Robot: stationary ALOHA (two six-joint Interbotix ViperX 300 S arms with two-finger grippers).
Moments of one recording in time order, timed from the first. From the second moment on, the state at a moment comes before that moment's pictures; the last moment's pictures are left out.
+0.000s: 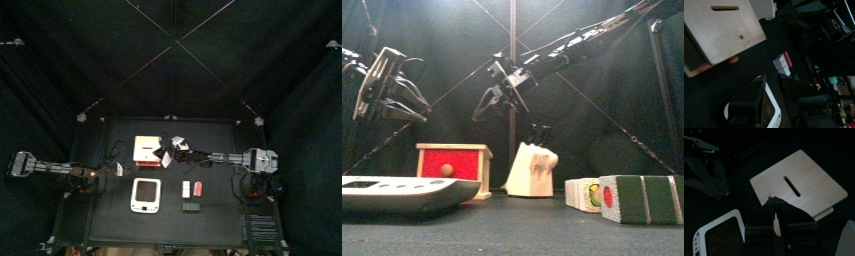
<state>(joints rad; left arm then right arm) 0.03 -0.68 1.26 -1.06 -0.30 -0.01 -0.25 0.17 0.25 -0.75 0.07 1.08</state>
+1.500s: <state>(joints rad) 0.05 -0.35 1.15 -1.16 -0.38 -0.01 -0.27 0.32 0.10 -0.76 0.21 1.08</state>
